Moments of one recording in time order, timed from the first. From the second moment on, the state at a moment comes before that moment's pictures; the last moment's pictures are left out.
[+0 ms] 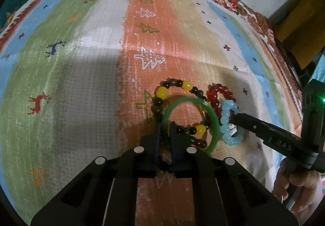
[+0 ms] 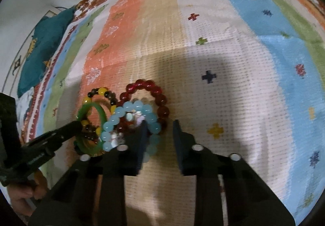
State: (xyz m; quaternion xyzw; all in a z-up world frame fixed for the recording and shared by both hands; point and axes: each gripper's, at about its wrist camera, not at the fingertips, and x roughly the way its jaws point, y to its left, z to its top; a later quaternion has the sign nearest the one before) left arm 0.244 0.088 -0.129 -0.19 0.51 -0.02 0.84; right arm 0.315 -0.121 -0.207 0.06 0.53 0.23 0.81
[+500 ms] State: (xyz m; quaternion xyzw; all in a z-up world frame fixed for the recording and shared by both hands) left arm 0.232 0.090 -0.110 -0.16 0.51 0.01 0.85; right arm 0.304 -0.117 -0.193 0.01 0.52 0.23 0.82
